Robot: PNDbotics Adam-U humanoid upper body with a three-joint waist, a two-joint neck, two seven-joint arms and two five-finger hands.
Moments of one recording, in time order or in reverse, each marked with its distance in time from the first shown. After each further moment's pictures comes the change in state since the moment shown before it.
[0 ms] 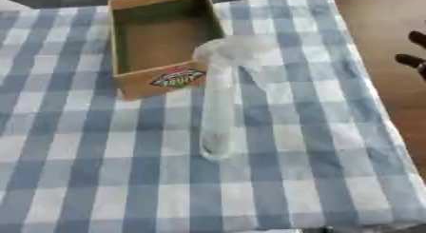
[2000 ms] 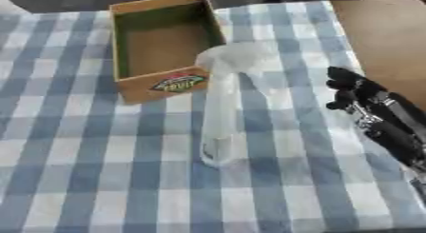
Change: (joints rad) left arm 0.000 0.001 -0.002 0.000 0.000 0.002 -0.004; right arm 0.025 -0.095 0.244 -0.023 0.175 0.061 0.225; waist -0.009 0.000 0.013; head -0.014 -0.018
